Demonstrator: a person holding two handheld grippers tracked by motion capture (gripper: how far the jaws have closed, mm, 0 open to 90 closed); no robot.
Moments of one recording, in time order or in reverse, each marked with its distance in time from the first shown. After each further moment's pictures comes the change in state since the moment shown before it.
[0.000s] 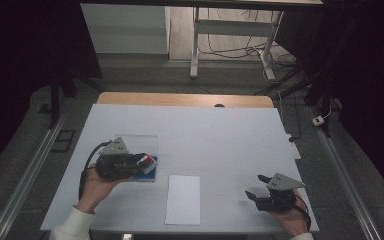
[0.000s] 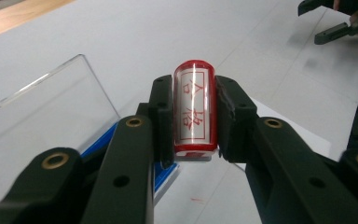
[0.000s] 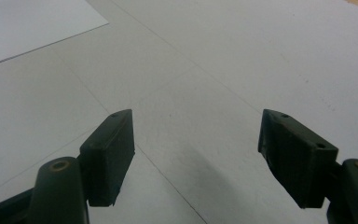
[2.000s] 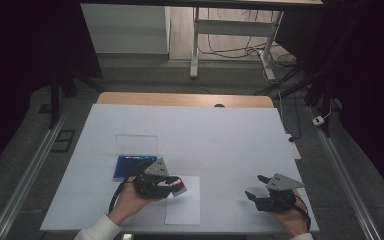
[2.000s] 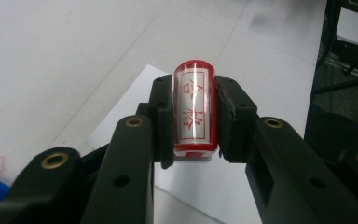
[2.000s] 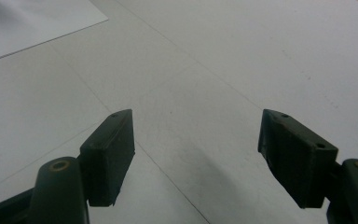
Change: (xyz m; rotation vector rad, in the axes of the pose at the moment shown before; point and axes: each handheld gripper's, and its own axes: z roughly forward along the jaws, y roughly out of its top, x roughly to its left) left arm -0.060 0.001 0.075 0.138 -0.168 0.114; right arm 0.000 -0.001 0.001 0.009 0.001 0.002
